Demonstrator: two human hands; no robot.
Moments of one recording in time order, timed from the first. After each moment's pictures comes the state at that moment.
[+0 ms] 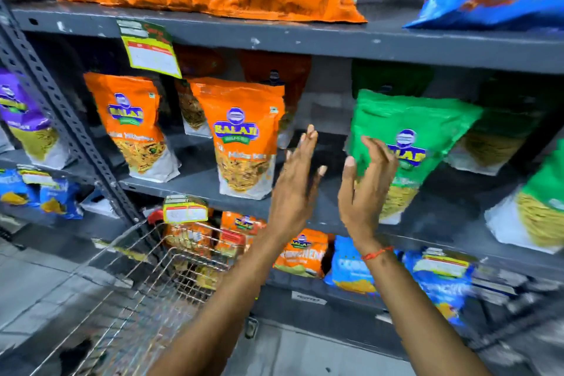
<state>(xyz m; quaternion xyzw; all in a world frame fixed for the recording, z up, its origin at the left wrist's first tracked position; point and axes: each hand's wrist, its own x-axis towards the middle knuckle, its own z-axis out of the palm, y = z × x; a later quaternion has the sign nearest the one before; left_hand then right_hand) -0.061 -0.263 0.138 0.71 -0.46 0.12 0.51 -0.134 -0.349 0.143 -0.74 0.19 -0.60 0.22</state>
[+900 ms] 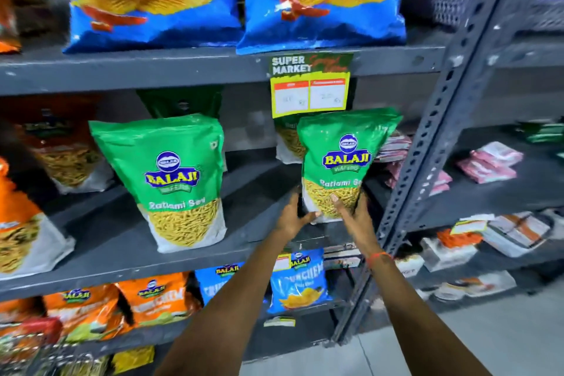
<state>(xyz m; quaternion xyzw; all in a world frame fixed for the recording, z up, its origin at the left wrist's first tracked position) -0.255 -0.577 0.046 0.69 -0.47 -0.32 0.46 -0.400 -0.634 0.049 -0.63 0.46 -0.39 0.50</state>
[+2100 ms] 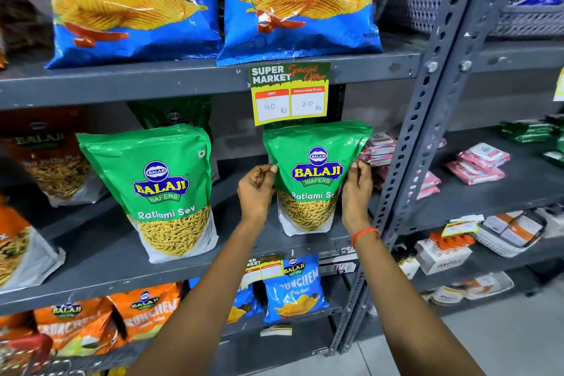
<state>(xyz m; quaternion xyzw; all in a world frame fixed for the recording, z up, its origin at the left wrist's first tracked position) -0.230 -0.564 0.111 0.54 -0.31 -0.25 0.74 -0.373 -0.656 0.108 -0.50 0.39 -0.62 0.47</state>
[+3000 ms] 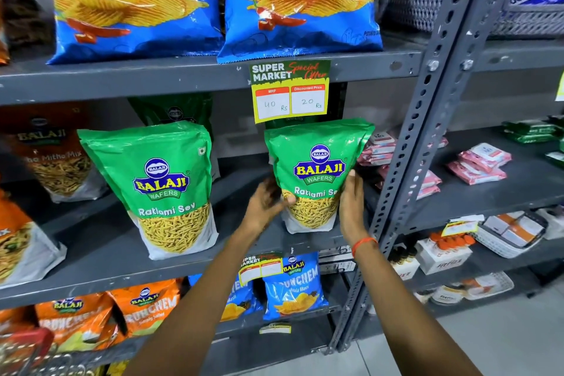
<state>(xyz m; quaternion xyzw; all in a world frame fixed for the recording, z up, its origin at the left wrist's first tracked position) -0.230 -0.547 0.087 0.59 -0.39 -0.38 0.60 -0.382 -0.629 0.106 -0.51 0.42 -0.52 0.54</state>
